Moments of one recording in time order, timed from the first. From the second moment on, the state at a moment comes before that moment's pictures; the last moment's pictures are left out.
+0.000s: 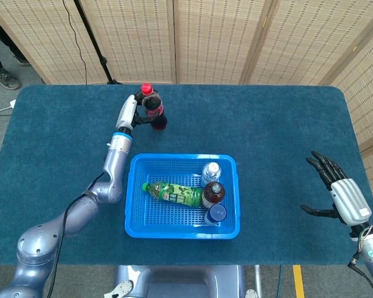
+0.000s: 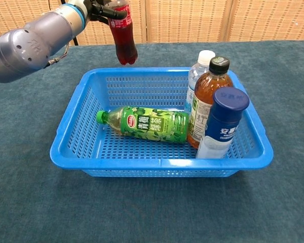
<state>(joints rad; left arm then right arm) -1.14 -1.92 -0.57 -0.58 1.03 0.72 -0.67 0.29 -1.08 0.04 -1.43 -1.66 1.47 0.53</state>
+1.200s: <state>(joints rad) -0.74 -1.35 -0.26 -1.67 1.37 0.97 -0.51 0.27 -1.07 0.02 -1.47 -1.71 1.52 0.51</state>
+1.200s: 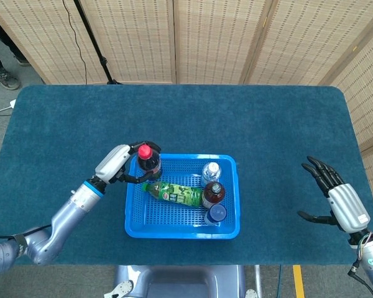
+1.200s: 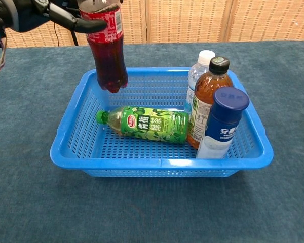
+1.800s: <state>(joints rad) -0.86 -1.66 -0.27 -1.41 1.33 0.93 -0.46 0.27 -1.07 0.02 -1.46 -1.70 1.51 0.53</state>
